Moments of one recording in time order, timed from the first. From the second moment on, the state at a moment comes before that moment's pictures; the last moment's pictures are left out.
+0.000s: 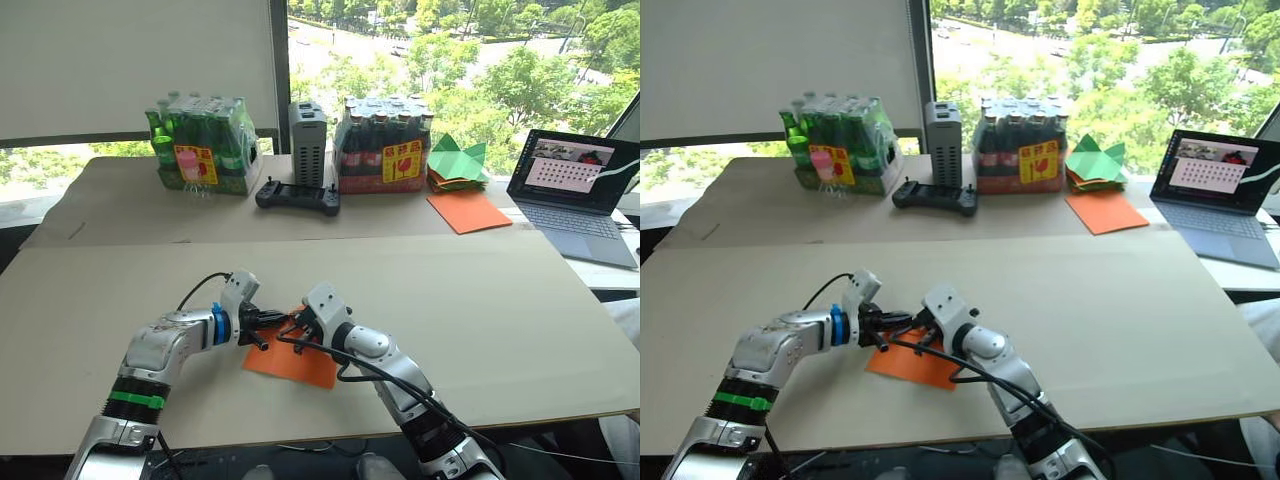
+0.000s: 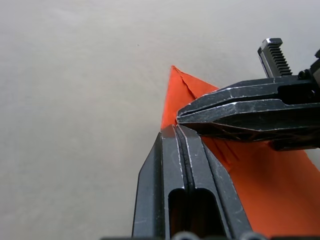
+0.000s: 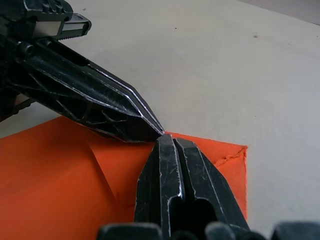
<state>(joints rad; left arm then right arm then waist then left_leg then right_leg) -0.48 0.51 -0.06 0.14 -0.43 0.80 -0.80 -0.42 -0.02 0.38 0.04 -0.04 0.49 0.41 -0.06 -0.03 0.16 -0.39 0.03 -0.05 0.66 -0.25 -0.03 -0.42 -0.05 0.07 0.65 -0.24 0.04</state>
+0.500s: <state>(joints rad) -0.47 0.52 -0.06 0.12 -0.40 0.77 -0.81 -0.42 -0.03 0.39 0.03 -0.04 0.50 0.41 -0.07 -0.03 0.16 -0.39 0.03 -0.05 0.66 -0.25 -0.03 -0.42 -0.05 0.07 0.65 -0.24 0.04</state>
